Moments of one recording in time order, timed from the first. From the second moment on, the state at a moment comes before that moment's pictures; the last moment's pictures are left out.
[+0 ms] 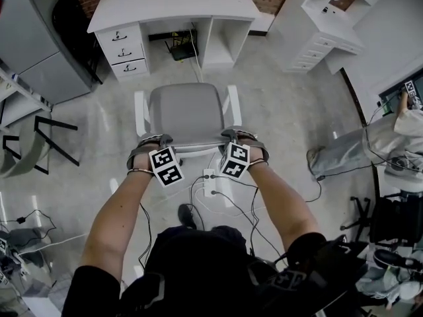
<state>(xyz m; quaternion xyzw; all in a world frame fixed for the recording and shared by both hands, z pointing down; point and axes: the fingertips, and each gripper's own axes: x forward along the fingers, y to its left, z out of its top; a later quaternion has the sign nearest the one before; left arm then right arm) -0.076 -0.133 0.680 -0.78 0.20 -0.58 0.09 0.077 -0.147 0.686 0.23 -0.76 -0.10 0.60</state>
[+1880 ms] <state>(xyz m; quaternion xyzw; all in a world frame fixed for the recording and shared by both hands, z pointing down) -0.103 -0.299 0.695 -0.75 0.24 -0.61 0.11 0.055 -0.315 0.701 0.21 -0.74 -0.12 0.63</state>
